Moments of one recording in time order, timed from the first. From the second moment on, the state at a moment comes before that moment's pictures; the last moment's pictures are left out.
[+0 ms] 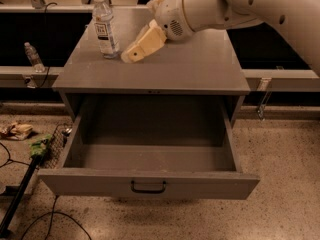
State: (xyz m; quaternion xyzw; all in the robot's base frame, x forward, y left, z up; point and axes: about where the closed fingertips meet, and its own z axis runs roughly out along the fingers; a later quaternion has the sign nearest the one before) arm 0.630 0.047 0.995 -0.55 0.64 0.22 0.49
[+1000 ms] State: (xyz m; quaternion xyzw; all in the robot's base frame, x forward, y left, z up) arm 0.708 0.049 0.960 -0.45 0.69 0.21 0.53
